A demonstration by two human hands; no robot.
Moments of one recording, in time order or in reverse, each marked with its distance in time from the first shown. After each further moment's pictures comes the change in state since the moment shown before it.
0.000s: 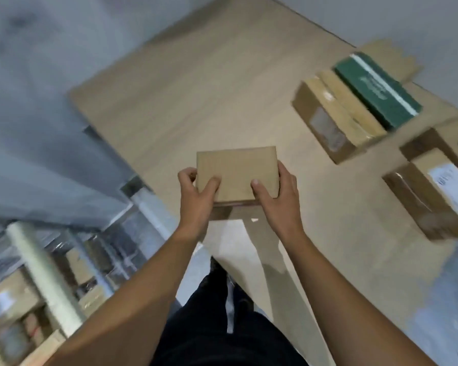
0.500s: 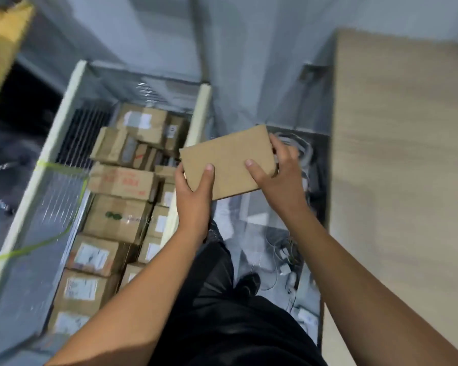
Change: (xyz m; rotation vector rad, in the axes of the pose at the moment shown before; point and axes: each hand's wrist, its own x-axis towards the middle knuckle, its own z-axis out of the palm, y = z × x) left_hand -0.147 -0.116 -0.276 -0.571 0.982 -0.197; right_hand -0.137 -0.108 0.302 -0.247 -0.852 -0.558
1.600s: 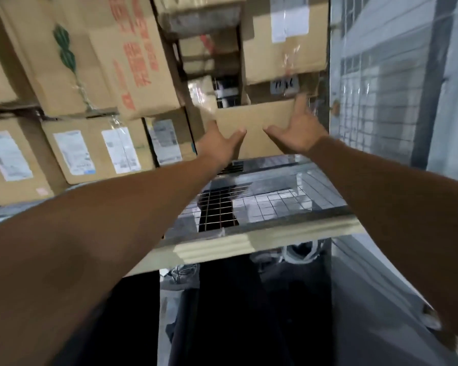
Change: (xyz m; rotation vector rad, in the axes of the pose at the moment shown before) left_hand 0.440 -0.270 -0.026 -0.028 0.547 -0.724; right_hand 0.436 0.137 0.473 -1.069 -1.320 -0.283
